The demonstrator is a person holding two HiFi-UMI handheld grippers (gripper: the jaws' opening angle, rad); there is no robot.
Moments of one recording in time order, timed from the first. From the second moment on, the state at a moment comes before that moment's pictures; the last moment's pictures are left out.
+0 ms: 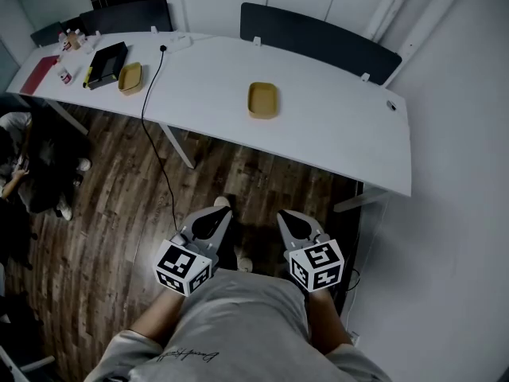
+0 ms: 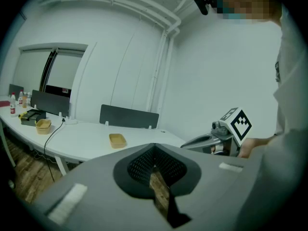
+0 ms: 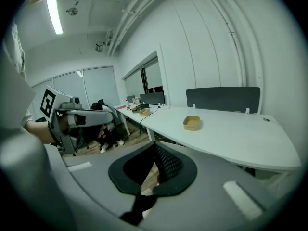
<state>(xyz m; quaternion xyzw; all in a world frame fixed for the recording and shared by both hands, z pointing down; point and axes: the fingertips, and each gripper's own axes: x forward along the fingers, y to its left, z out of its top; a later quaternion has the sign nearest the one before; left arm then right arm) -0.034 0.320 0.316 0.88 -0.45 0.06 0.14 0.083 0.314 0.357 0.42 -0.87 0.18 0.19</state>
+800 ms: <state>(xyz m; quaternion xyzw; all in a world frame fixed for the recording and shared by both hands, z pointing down) -0.044 0.176 0.333 0.89 -0.44 0.07 0.14 0.074 0.180 0.376 0.42 -0.87 0.18 0.19</state>
